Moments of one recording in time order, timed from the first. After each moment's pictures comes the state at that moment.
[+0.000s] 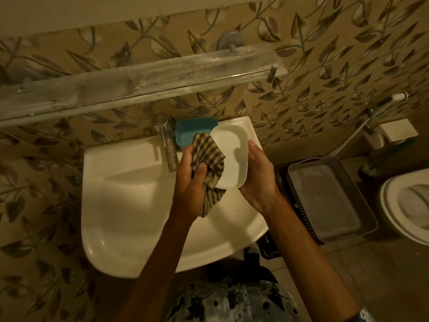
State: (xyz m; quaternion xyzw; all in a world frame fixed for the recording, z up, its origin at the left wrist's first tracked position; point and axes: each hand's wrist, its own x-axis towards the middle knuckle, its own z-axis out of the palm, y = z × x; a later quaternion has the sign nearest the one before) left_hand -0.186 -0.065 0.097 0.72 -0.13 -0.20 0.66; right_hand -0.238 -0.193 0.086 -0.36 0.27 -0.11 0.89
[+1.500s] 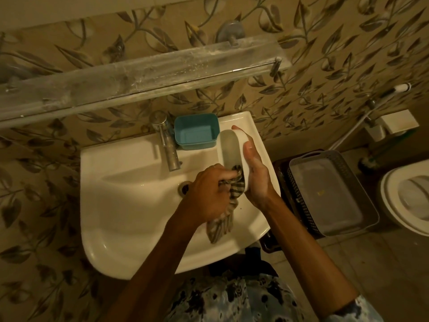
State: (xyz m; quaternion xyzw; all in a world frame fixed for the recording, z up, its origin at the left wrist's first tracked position) left_hand -0.181 -0.075 0.109 0.83 -0.34 -0.29 0.34; right_hand -0.230 -0.187 0.068 -0.55 0.25 -0.15 0.78
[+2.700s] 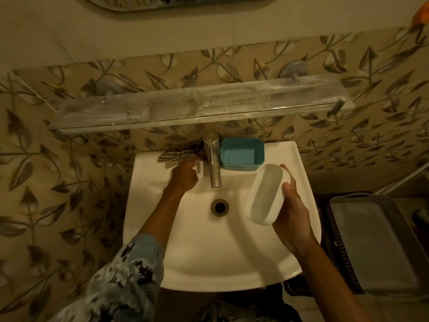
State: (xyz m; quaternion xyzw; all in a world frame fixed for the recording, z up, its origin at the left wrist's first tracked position) left_hand -0.004 0.006 -0.023 0.92 -0.20 -0.17 0.29; right_hand -0.232 -0.174 0.060 -0.44 0.21 -0.12 0.87
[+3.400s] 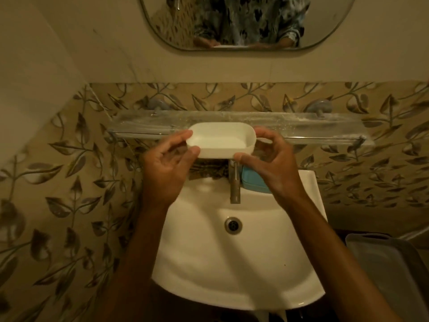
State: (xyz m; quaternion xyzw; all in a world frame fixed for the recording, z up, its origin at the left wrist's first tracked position) left_hand -0.099 0.057 0.184 0.71 -0.15 0.12 0.67; right_hand -0.143 -0.138 0.181 -0.71 0.05 -0.17 0.69
